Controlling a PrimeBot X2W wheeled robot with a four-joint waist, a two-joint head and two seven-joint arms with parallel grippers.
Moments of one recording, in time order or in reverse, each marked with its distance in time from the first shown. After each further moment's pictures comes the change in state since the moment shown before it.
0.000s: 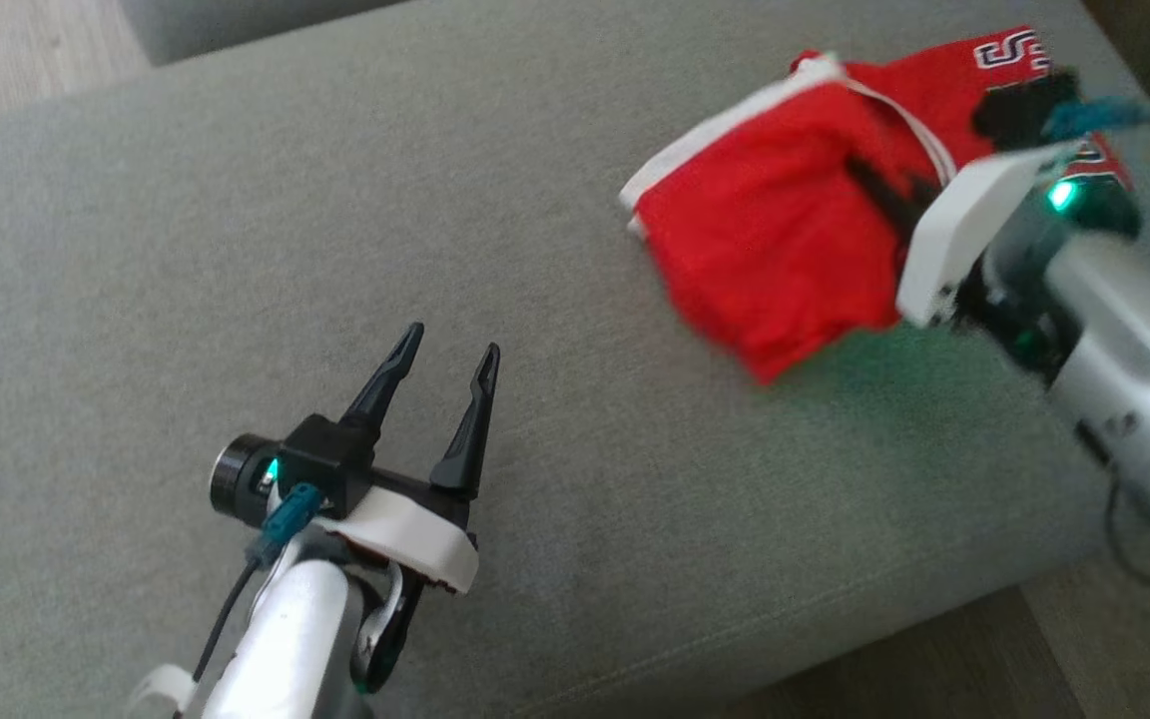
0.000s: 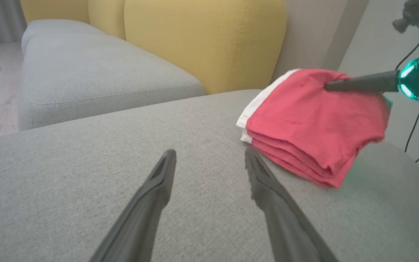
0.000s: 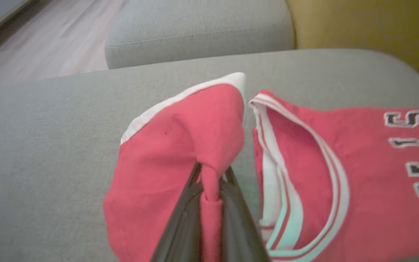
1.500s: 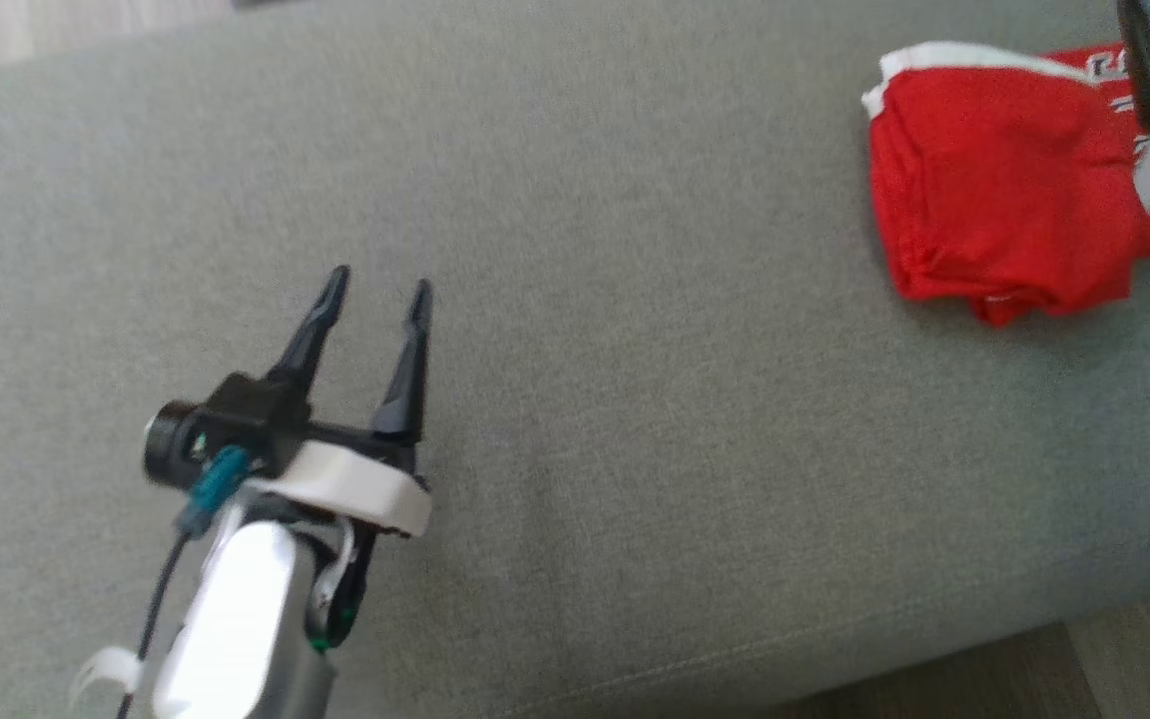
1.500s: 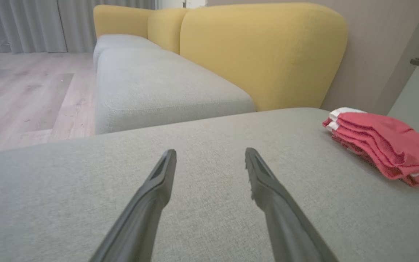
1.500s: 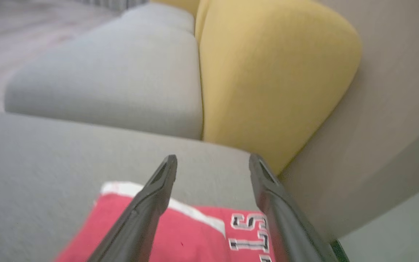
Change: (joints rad) left arm -0.056 0.010 0.077 -0.020 -0.006 0.036 0.000; right arm -0.232 -0.119 0.072 0.402 -0.208 0.000 -0.406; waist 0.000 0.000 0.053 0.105
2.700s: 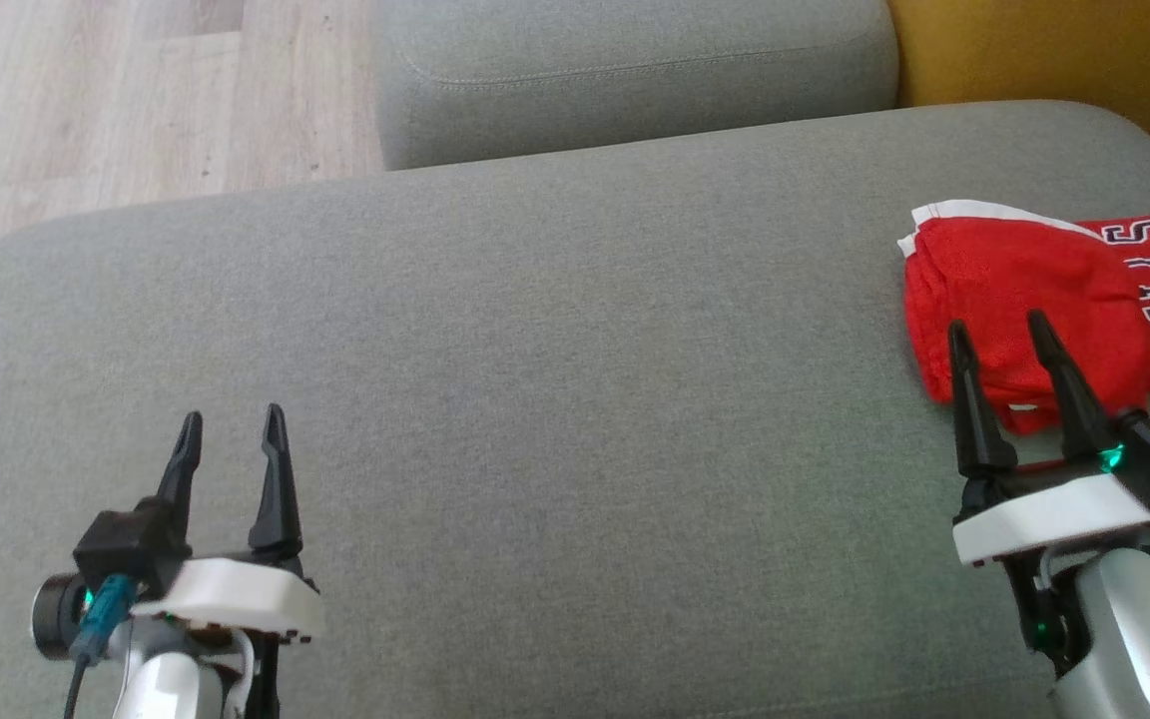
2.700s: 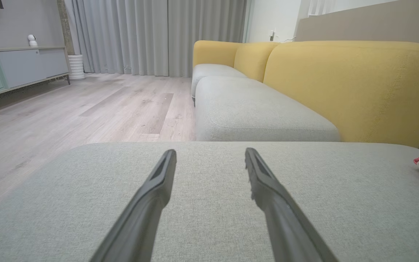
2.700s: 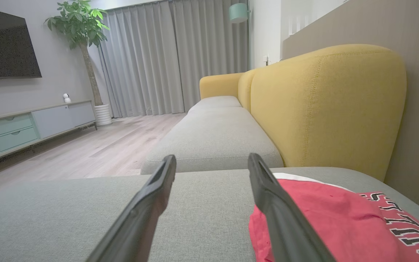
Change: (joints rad) left arm 0.239 0.001 0.229 -0.041 -0.006 0.044 0.000; right arm 0.990 0.300 -0.902 -0.896 -0.504 0.000 -0.008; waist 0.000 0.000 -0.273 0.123
